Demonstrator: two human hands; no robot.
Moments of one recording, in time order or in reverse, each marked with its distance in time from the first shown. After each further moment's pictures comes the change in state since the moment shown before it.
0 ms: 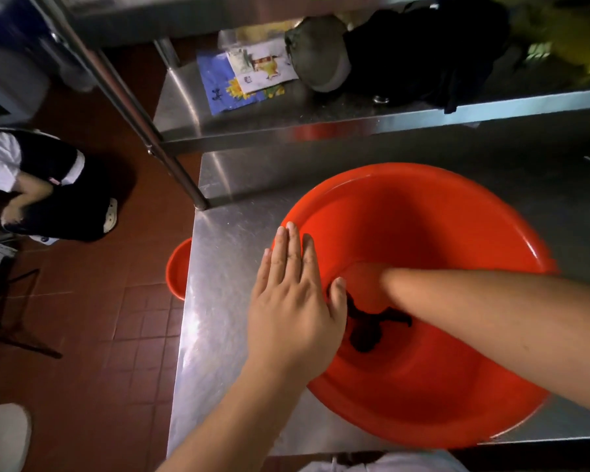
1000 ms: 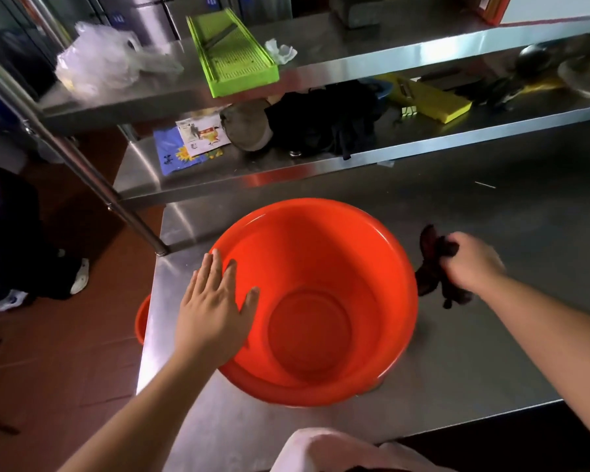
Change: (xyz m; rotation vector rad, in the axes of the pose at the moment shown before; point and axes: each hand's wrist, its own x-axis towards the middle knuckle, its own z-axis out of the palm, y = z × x) left_hand 0.006 0.000 -0.002 0.053 -0.007 -0.028; right_hand -0.172 0.202 0.147 0.939 0.756 0.919
